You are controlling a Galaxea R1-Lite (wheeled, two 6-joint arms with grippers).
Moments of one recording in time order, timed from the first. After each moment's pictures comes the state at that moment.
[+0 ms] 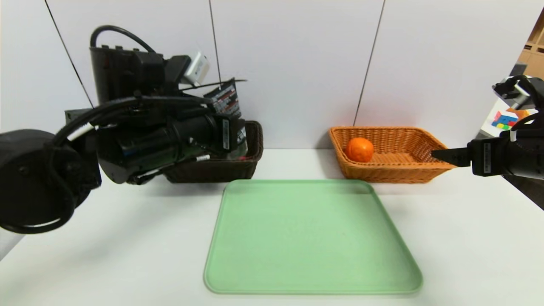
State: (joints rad) left arm -0.57 1.62 -1.12 -0.38 0.09 -0.11; right arm 0.10 1.38 -0.98 0.07 -0.07 -0.07
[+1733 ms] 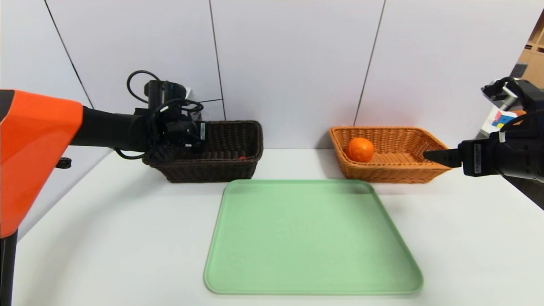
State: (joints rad) left arm -0.21 2.15 -1.61 -0.16 0.08 -0.07; right arm 0.11 1.41 -0.99 0.06 -0.06 -0.06
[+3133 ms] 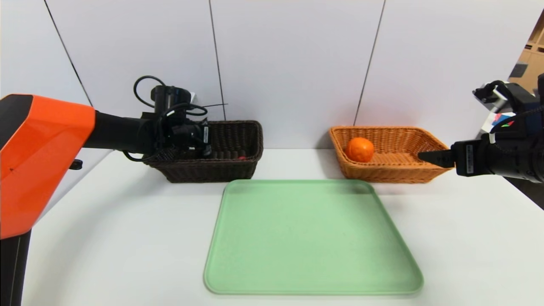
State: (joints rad) left arm -0.21 2.19 -1.63 -0.16 0.09 -0.07; right arm 0.11 1.44 -0.99 0.04 -0.05 -0.06
